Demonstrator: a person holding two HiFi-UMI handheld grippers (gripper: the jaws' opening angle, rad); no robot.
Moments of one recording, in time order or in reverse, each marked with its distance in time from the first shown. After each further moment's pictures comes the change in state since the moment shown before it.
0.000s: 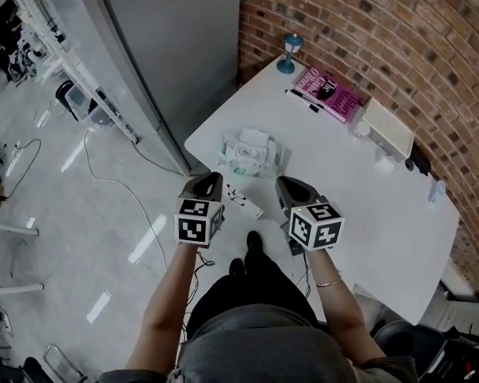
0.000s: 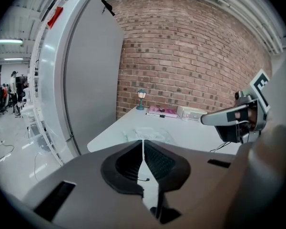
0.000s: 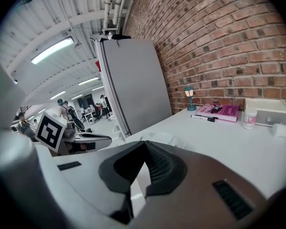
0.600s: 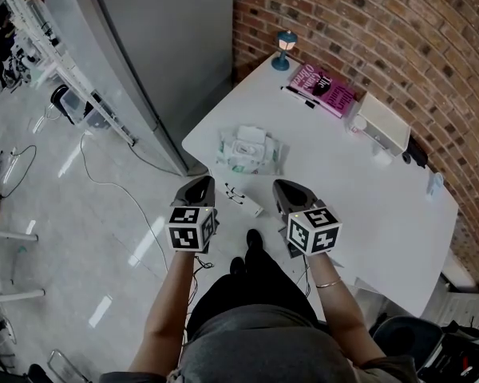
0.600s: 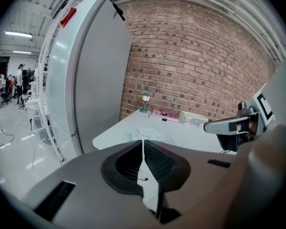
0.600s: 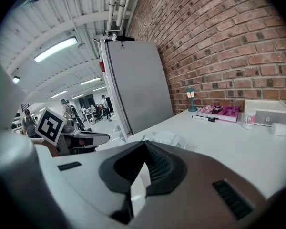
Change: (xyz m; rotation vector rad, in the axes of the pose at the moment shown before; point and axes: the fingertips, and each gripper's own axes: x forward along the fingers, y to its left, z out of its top) left arm -0.021 0.010 -0.006 -0.077 -0.043 0.020; right arm -0.009 0.012 -0.011 -0.024 -0.024 0.002
